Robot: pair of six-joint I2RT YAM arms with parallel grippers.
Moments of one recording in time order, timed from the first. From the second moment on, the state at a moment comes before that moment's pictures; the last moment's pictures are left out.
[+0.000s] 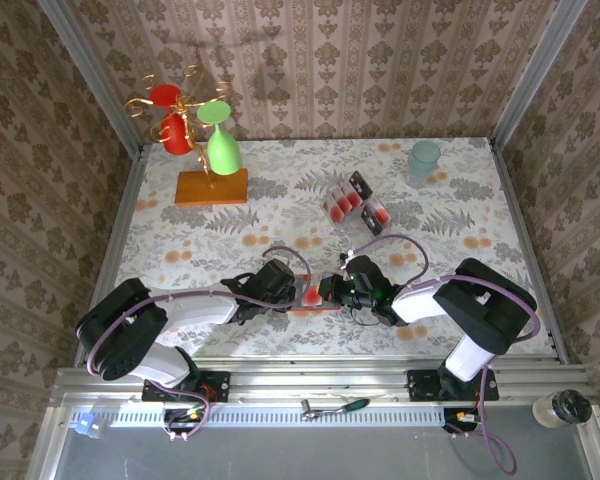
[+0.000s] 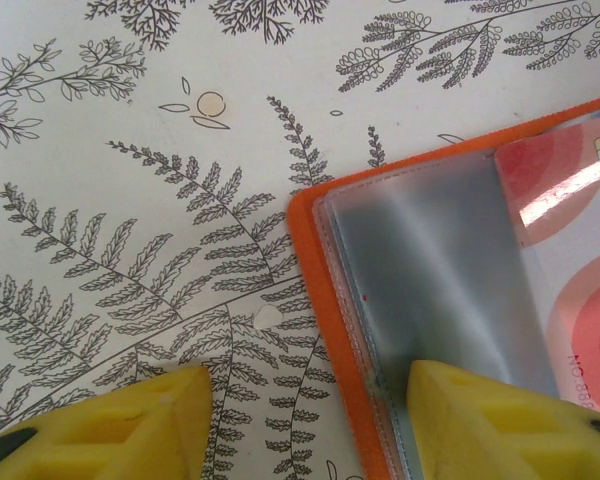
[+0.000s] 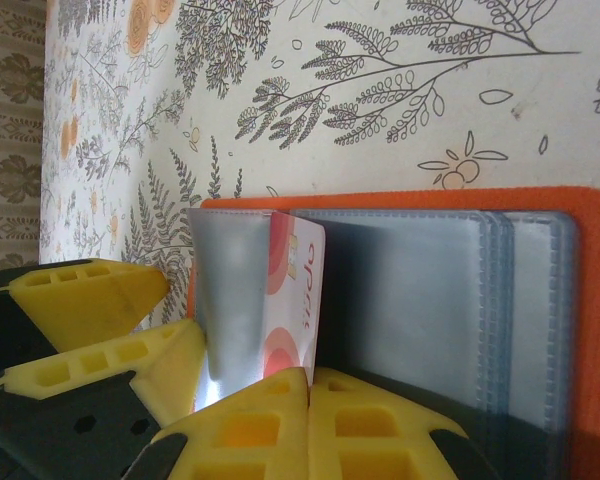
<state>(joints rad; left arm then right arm) -0.93 1.44 0.57 -0.14 -0.24 -0.53 0.74 1.64 0.46 0.56 -0.19 1.00</state>
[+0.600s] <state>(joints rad) -0.93 1.43 0.57 -0.16 -0.24 -0.53 0.73 1.62 0.47 0.49 -0.20 1.00</state>
